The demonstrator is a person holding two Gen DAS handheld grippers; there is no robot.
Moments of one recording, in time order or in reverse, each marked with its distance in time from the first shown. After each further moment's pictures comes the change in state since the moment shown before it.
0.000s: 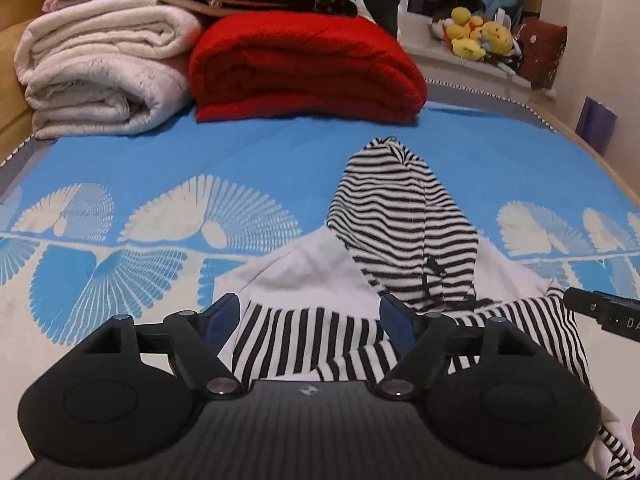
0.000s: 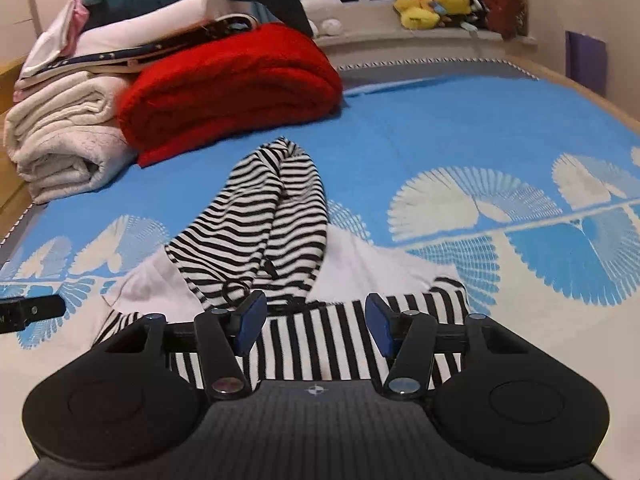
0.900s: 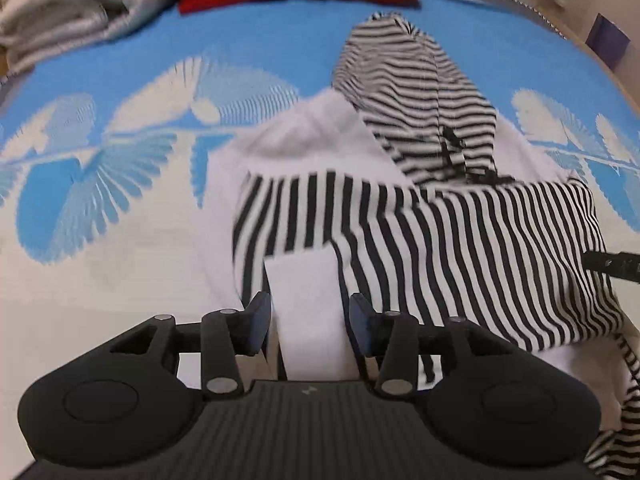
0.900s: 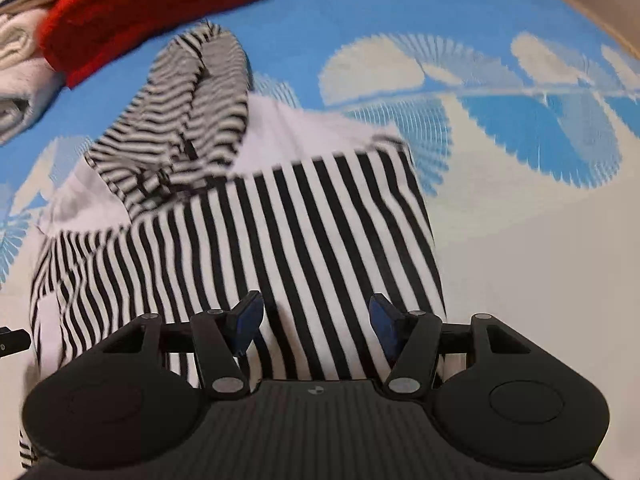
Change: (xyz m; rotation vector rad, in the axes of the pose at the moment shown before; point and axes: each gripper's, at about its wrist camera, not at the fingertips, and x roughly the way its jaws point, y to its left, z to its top) left arm 0.031 0.008 -0.040 0.057 0.331 0.003; right arm 0.033 -0.033 -0.033 0.102 0.326 -0.143
